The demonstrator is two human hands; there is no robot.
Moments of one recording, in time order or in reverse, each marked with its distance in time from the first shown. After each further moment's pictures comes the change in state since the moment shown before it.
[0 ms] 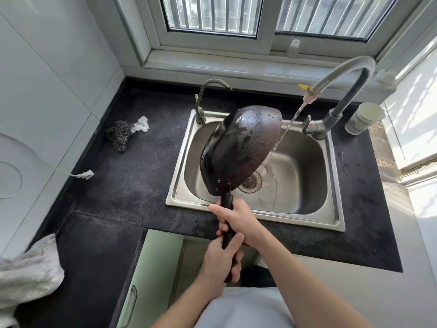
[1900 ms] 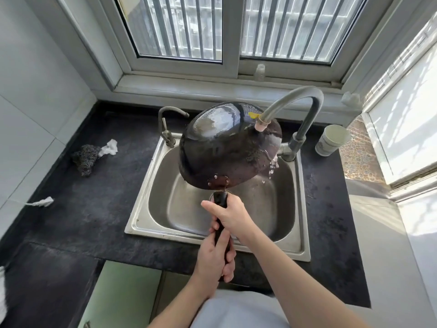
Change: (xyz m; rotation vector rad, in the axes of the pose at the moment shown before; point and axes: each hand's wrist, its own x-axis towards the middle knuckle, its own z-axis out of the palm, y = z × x) left_hand 0.055 0.027 0.106 0.055 0.005 0.199; right_hand 0.011 -0.059 -0.104 -0.163 0.129 -0.174
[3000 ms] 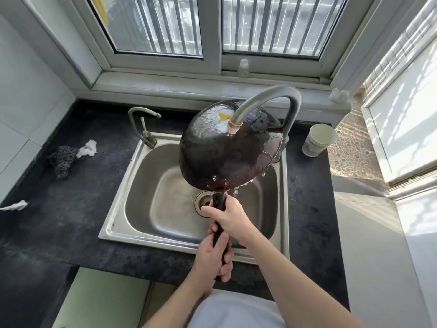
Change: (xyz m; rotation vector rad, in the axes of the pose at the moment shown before) left_hand 0.034 -0.017 0.054 0.018 -0.047 -0.053; right_hand 0.013 0.019 -0.072 -0.075 -0.023 -0.014
